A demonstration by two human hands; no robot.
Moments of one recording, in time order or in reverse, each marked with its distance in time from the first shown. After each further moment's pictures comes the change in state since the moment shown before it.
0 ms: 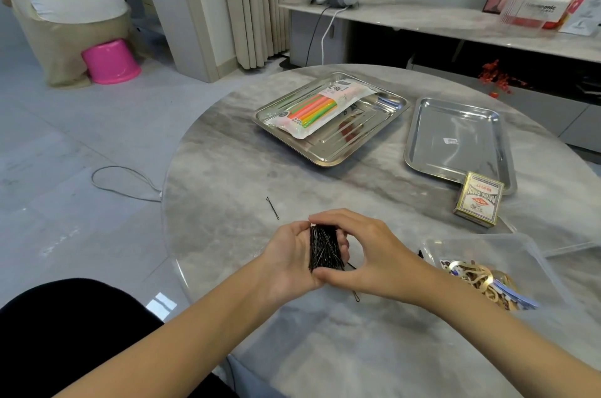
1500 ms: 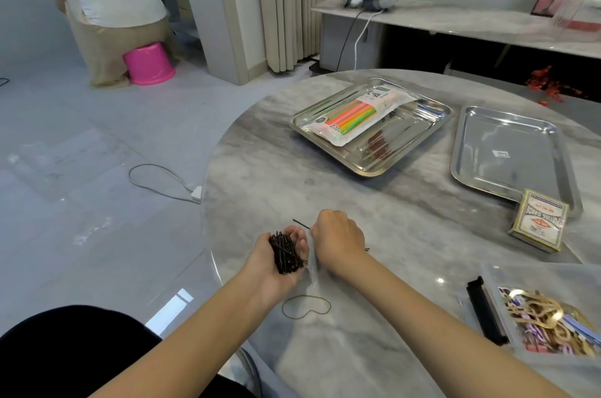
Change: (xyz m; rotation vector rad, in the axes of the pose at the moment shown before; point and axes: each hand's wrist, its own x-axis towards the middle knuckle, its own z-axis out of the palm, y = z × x) left_hand -0.010 0.043 -0.067 -0.418 0.313 0.291; right_hand 0.111 -0.014 0.085 -0.438 0.009 0.572
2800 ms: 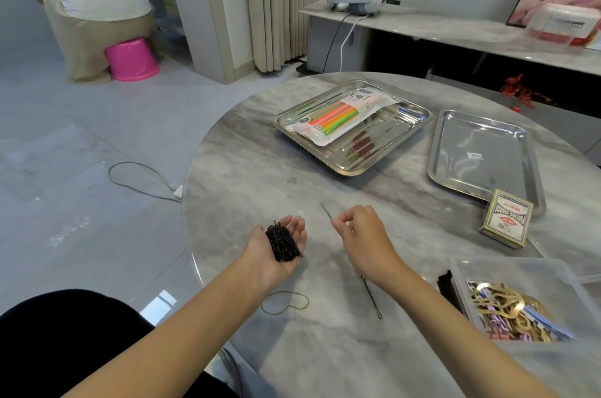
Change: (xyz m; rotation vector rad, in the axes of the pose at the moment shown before) left_hand 0.014 -0.013 0.015 0.033 -0.021 0.000; right_hand -0.029 0.063 -0.029 0.317 0.130 -0.100
